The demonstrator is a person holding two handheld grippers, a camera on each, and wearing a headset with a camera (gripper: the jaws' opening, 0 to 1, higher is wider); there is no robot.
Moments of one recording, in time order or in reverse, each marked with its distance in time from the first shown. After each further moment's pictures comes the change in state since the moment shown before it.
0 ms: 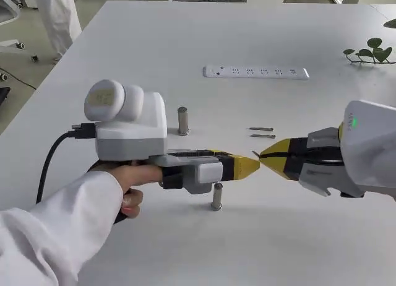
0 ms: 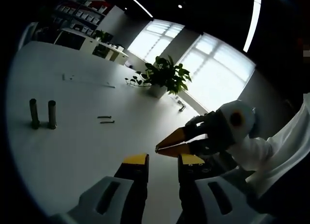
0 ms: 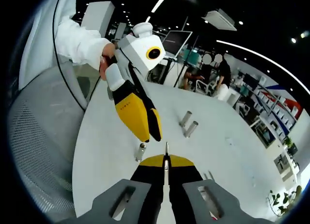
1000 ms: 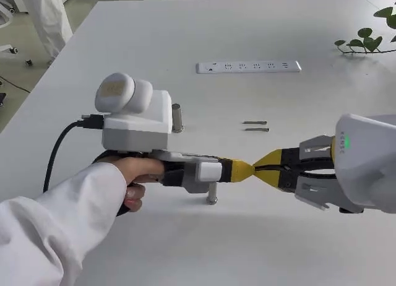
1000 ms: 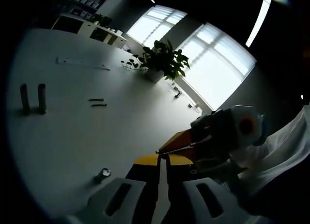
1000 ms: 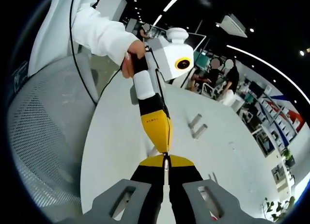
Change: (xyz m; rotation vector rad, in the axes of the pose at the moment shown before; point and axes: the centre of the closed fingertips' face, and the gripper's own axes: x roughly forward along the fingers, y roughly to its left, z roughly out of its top) left arm 0.005 -0.010 -0.021 -0.068 0.136 -0.043; right arm -0.010 0.026 -0.001 -0.094 0.016 0.024
